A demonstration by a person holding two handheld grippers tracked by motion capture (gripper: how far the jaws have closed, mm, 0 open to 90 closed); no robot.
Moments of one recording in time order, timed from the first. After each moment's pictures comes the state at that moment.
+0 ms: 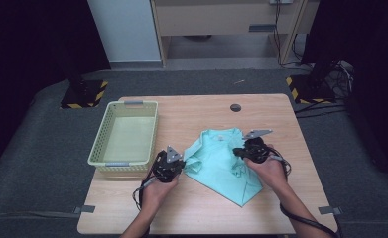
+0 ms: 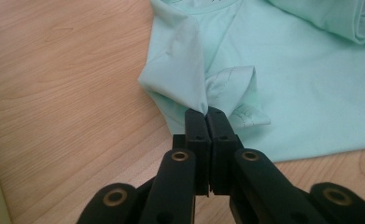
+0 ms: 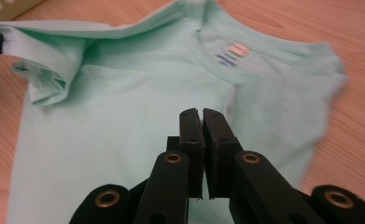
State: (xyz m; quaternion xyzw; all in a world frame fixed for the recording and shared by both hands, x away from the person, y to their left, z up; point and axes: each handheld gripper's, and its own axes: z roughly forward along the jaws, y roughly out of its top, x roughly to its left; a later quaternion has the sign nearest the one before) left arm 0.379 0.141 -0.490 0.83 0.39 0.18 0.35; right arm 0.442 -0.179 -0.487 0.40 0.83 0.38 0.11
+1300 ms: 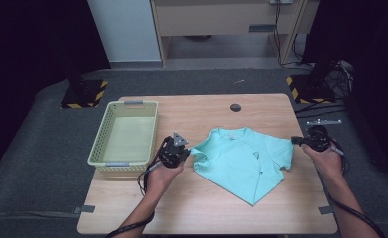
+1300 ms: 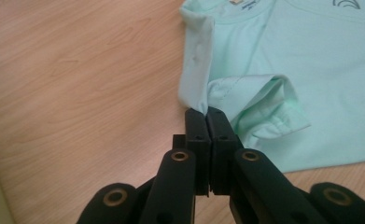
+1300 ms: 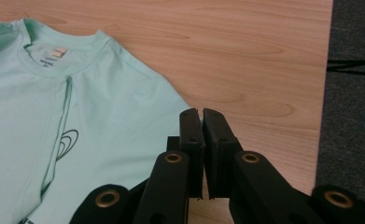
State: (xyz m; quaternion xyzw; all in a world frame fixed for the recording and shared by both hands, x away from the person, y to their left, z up) left arm 0.418 0.126 -0.458 0.84 0.38 0.18 0.33; right arm 0.463 -0.357 -0.469 0.55 0.74 0.35 0.16
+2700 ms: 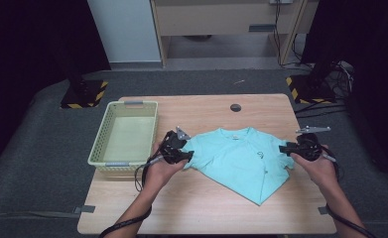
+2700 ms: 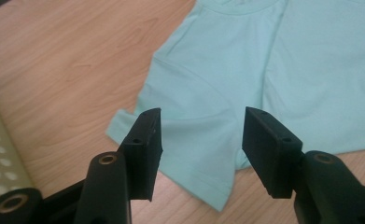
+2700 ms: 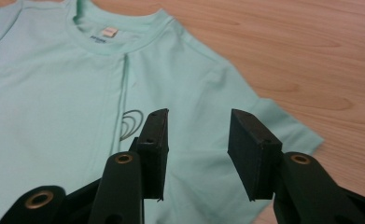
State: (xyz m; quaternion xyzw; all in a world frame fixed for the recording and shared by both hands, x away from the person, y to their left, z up) left arm 0.421 0.115 -0.449 0.86 0.38 0.17 0.30; right arm 0.438 -0.321 -0.473 0.51 0.77 0.34 0.15
